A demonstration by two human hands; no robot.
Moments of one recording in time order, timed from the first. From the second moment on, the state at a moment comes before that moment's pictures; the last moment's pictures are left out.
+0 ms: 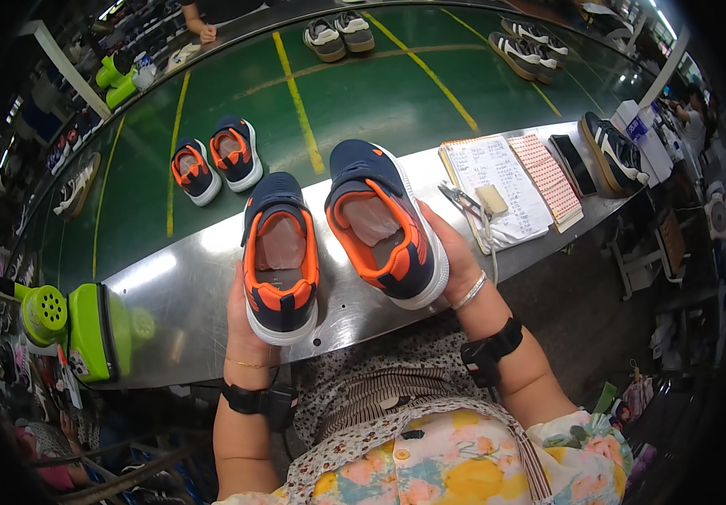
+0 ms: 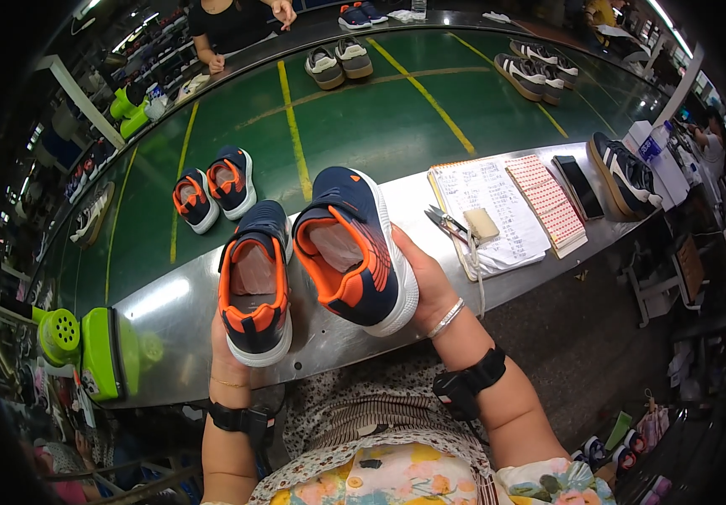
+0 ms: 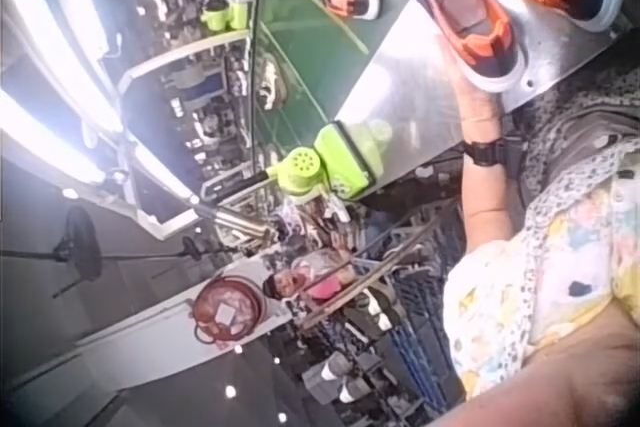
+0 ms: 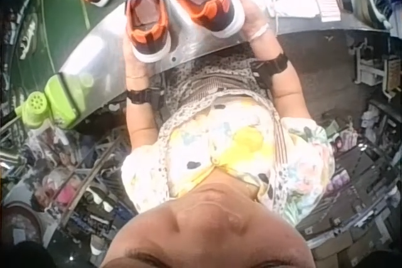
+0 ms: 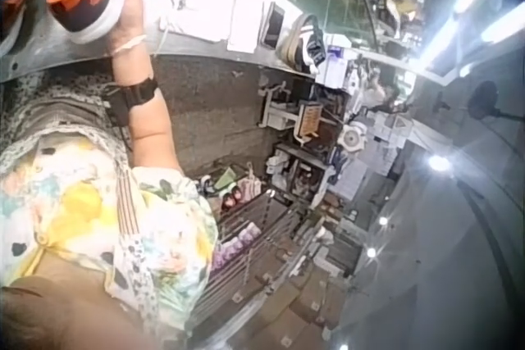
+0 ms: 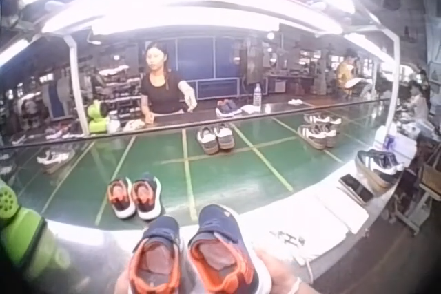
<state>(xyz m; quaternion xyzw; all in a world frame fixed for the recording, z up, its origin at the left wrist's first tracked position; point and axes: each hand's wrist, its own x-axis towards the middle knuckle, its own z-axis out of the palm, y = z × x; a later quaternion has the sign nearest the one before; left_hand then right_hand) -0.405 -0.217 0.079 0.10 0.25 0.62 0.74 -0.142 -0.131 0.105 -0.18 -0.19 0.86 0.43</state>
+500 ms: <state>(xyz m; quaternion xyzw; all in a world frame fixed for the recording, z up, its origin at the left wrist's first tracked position) -0.393 -0.222 0.069 0.54 0.67 0.47 0.21 -0.146 -0.135 0.172 -0.42 -0.82 0.19 0.36</state>
